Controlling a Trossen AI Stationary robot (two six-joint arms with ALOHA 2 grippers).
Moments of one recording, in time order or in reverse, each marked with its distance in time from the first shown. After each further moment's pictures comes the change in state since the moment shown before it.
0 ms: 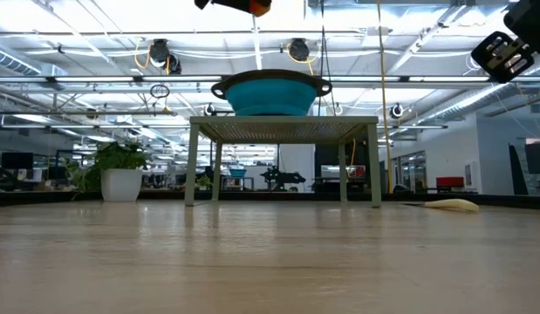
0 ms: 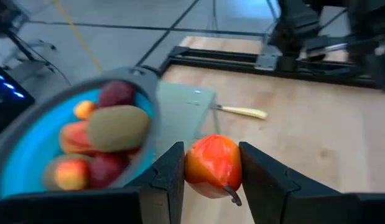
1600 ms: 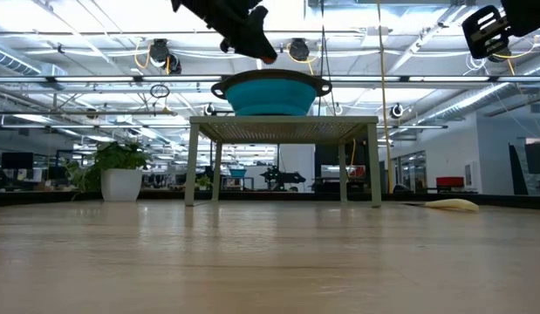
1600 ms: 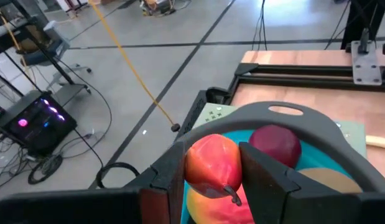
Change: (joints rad) left arm 0.527 0.108 0.060 0.215 0.373 0.383; right arm -0.027 -0.192 -0.102 0.181 0.001 -0.382
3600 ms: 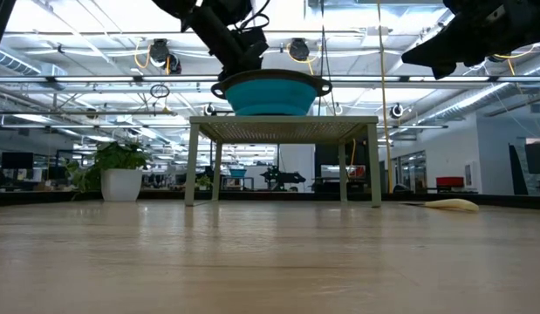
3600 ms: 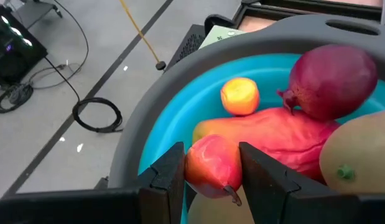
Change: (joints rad) left arm 0.093 0.137 0.096 -0.241 0.086 -0.103; right arm -0.575 -0.001 0.001 0.007 -0.106 -0.193
